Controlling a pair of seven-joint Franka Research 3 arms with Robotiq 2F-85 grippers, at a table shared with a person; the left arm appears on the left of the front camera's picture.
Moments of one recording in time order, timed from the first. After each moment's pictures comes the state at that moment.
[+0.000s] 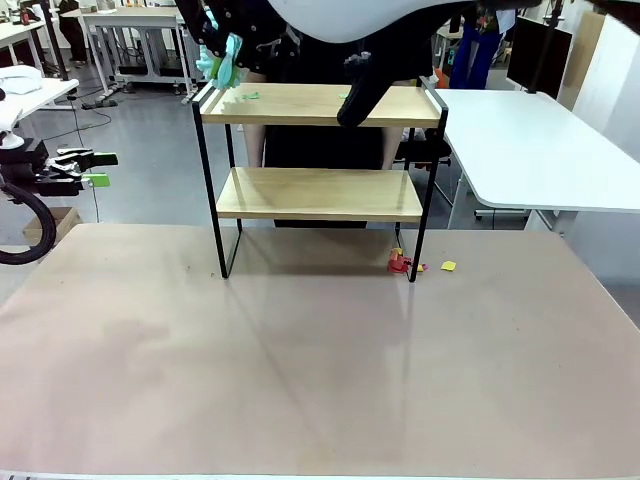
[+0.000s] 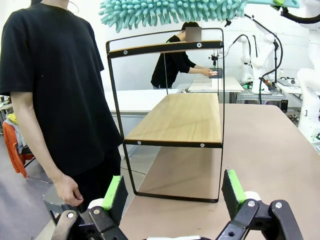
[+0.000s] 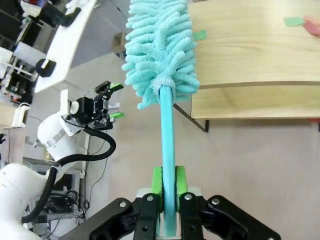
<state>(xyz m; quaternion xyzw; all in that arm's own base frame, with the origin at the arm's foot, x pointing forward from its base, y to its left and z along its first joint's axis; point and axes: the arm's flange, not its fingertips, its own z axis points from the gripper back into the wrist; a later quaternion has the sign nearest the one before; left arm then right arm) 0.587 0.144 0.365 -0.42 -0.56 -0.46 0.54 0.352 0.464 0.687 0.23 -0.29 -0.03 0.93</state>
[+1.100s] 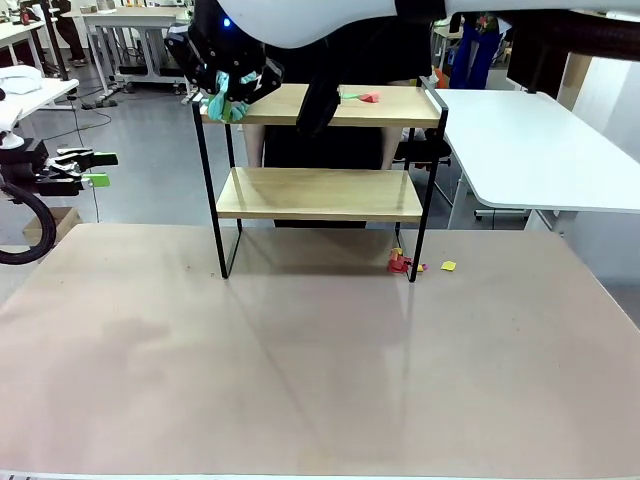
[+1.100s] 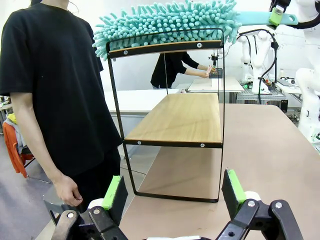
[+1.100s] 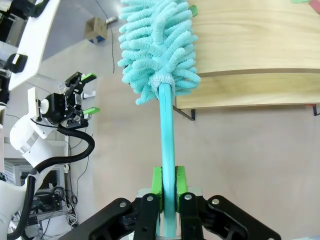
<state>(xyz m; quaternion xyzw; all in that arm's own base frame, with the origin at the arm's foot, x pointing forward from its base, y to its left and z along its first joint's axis) 0.587 0.144 0.365 -0.42 -0.56 -0.46 0.54 0.384 0.495 0.657 0.18 -0.24 -0.05 0.95</state>
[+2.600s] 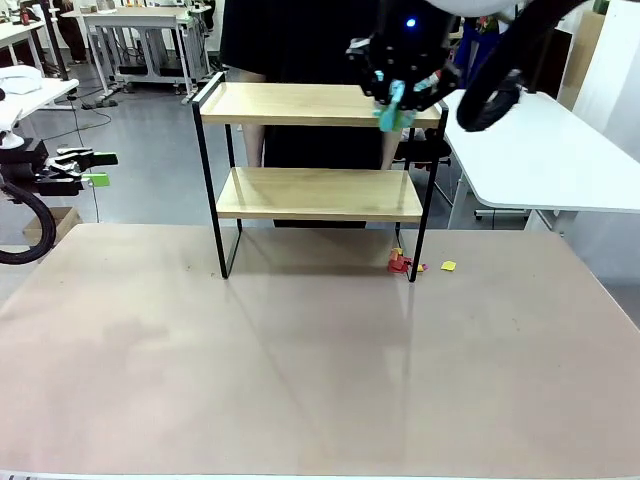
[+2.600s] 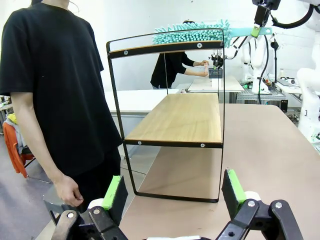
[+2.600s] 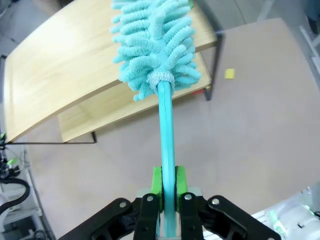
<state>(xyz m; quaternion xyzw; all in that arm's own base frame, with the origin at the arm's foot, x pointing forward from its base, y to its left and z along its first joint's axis) 0.587 0.144 0.365 -0.42 -0.56 -0.46 0.54 0.369 0.309 0.659 0.05 -0.23 -0.20 0.95</state>
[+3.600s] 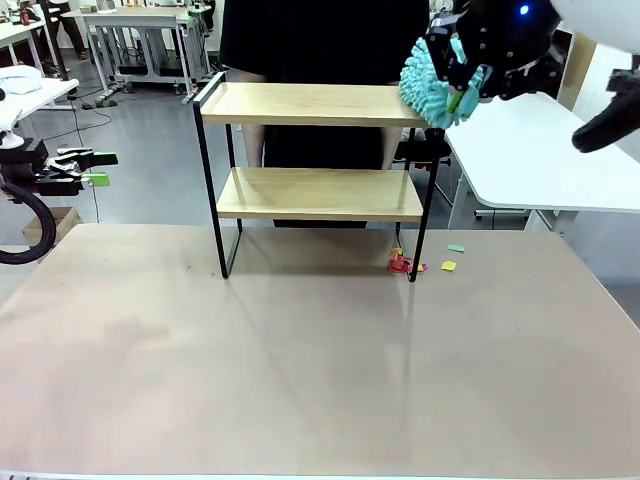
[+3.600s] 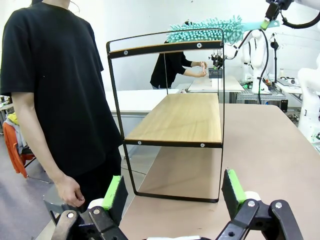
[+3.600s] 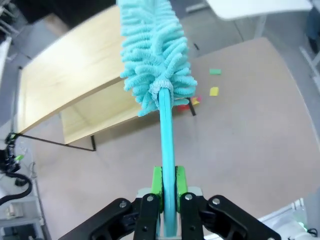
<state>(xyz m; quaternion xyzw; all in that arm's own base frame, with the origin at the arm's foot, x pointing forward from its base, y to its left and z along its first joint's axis) 0.587 0.144 0.365 -0.42 -0.56 -0.46 0.54 0.293 0.254 0.682 0.07 -0.31 -0.18 0.93</state>
